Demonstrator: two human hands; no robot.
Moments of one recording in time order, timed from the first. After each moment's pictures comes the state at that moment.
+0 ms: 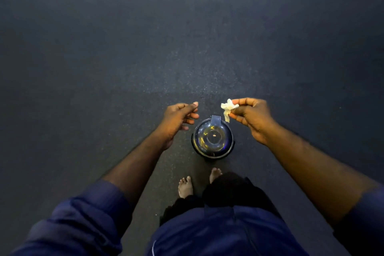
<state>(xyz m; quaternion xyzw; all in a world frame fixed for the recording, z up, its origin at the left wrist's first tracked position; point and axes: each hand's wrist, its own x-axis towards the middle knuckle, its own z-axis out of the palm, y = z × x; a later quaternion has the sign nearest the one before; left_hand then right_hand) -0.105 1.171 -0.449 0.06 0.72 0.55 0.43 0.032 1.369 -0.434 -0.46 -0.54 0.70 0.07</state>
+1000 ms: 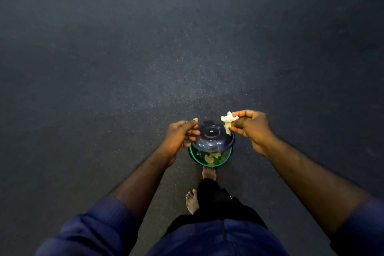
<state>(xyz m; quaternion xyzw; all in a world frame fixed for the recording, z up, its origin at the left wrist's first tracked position) -0.133 1.206 -0.484 0.09 0.70 0.50 0.51 0.035 1.378 -0.471 -0.52 -0.49 0.68 0.14</state>
